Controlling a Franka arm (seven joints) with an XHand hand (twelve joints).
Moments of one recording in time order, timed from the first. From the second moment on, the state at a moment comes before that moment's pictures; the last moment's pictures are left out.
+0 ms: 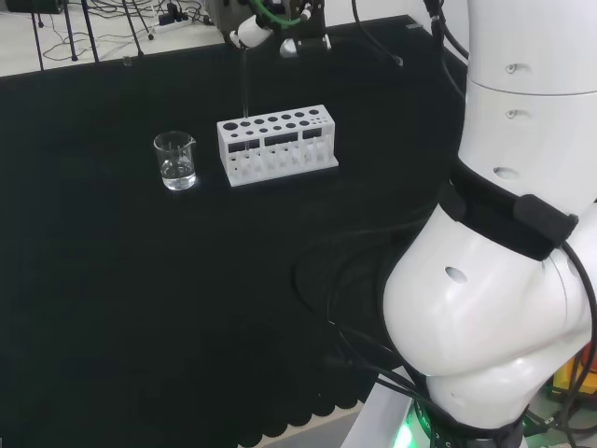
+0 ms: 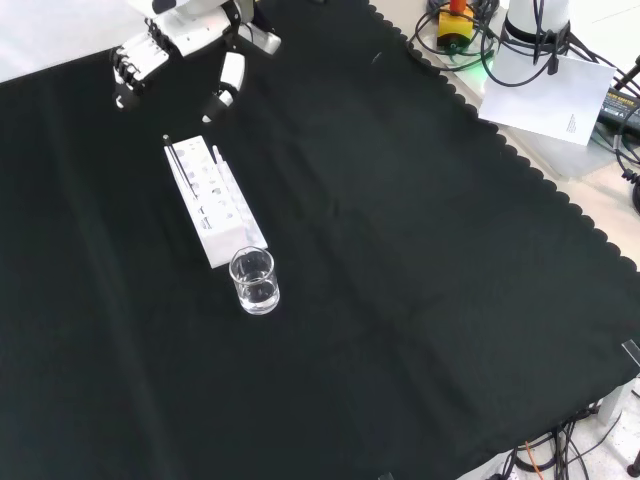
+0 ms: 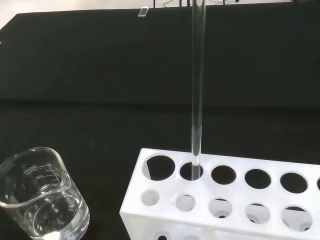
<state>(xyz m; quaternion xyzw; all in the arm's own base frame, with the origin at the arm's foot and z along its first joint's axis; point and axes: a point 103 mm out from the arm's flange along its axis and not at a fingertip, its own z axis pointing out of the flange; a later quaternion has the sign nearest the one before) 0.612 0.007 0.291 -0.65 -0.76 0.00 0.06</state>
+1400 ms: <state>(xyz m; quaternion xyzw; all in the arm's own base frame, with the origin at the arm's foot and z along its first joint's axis) 0.638 -0.008 0.238 -0.64 -0.77 -0.02 0.06</state>
